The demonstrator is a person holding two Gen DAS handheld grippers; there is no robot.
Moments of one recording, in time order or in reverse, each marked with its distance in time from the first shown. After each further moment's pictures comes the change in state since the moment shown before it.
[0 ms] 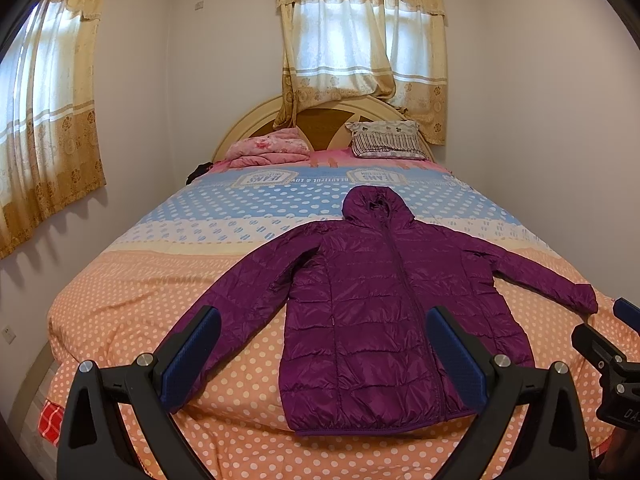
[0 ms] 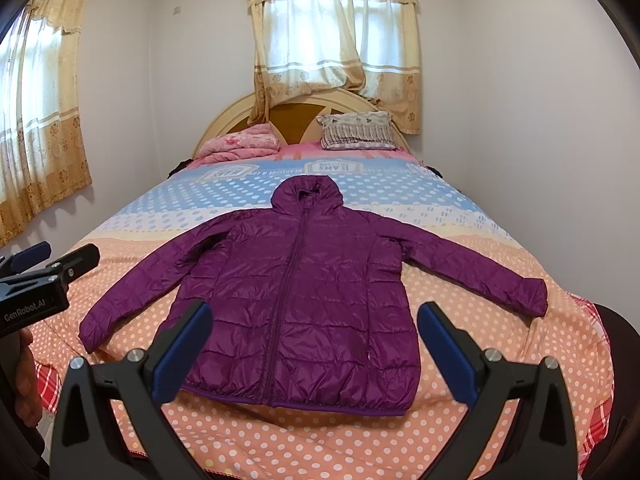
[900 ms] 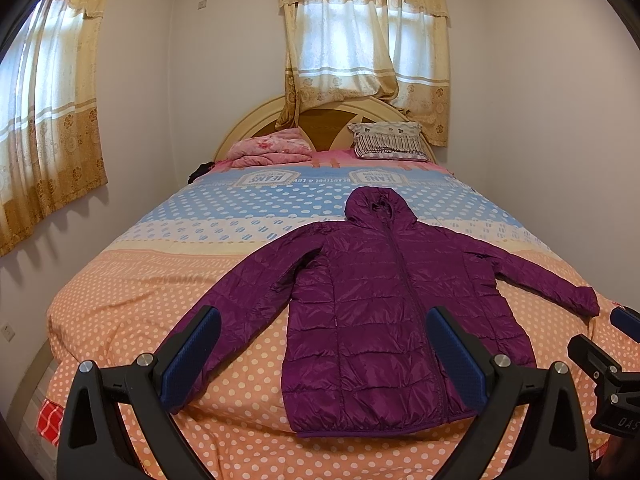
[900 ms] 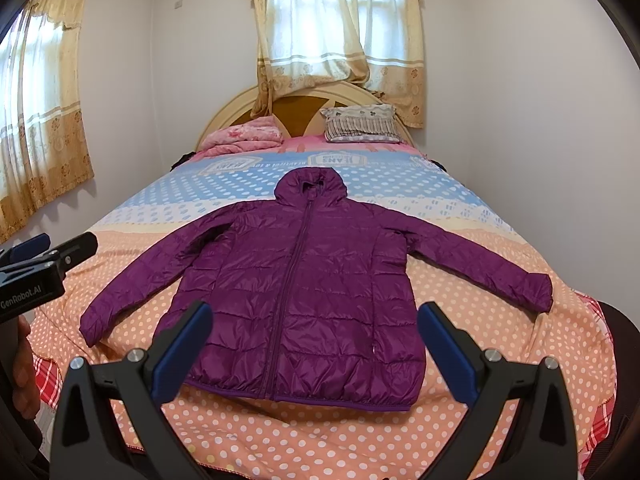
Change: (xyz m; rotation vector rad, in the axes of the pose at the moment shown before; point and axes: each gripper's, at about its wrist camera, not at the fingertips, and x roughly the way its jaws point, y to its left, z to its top) left arm 0.002 0.003 0.002 -0.005 0.001 0.004; right arm 0.004 0.004 -0.003 -0.004 0.024 0.007
